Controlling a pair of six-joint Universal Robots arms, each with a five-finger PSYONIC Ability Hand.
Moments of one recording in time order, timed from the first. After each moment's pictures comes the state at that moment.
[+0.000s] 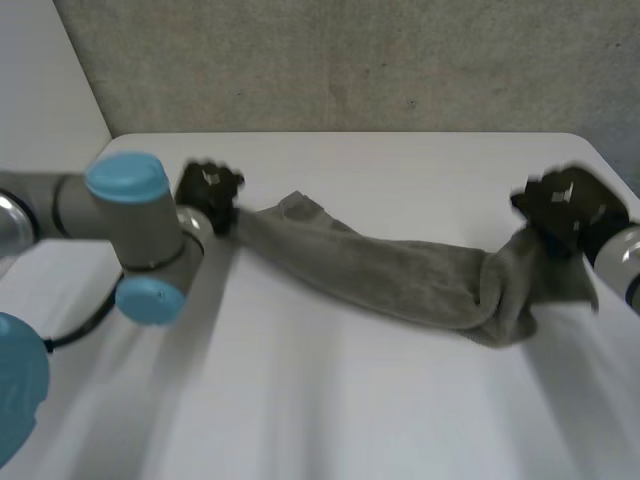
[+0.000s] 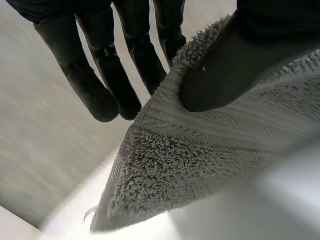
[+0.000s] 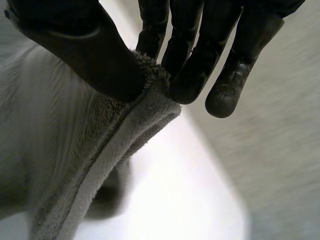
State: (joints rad) left arm 4.30 -2.40 -1.01 3.32 -1.62 3.58; right arm 1.65 -1.34 1.66 -0.17 1.19 2.41; left_hand 1.47 1.51 1.54 1.52 1.49; right_hand 1.35 1.33 1.35 1.35 1.17
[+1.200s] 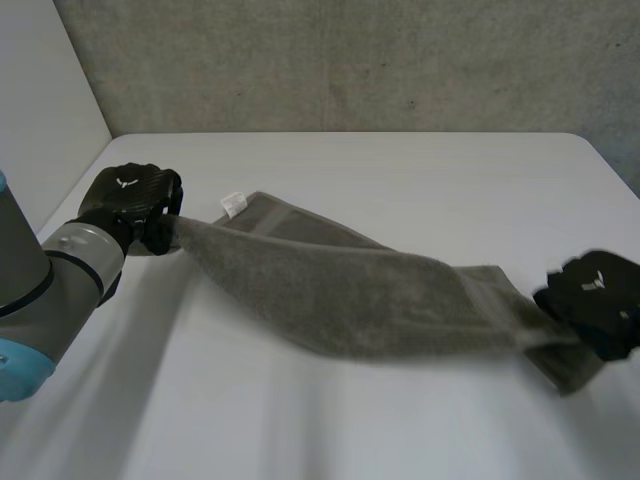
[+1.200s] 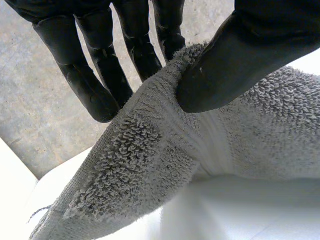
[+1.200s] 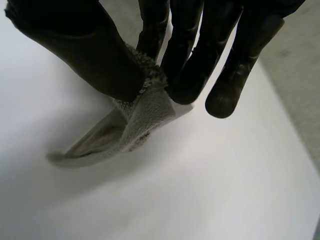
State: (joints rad) left arm 4.44 -1.79 -1.65 3.27 -1.50 3.36; right arm 1.40 -1.59 1.89 0.41 0.99 1.97; left_hand 1.48 1.53 1.55 1.52 1.49; right_hand 1.33 1.32 1.33 1.32 1.15
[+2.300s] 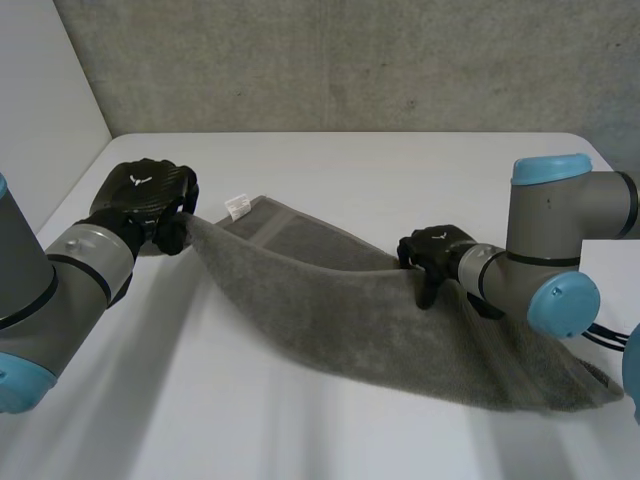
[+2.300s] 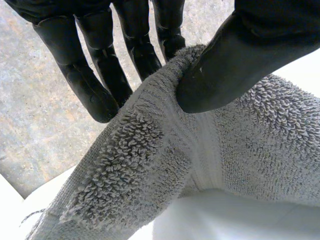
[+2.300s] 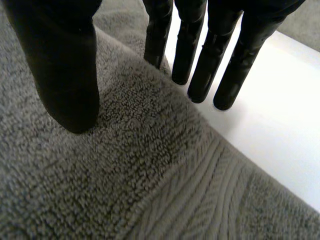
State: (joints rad) left arm 4.39 -1.76 -1.66 3.28 -1.48 3.35; right arm 1.95 -0.68 0.97 0.28 1.33 2.80; left_hand 1.48 1.53 1.55 1.52 1.49; right_hand 0.70 0.70 0.69 0.70 0.52
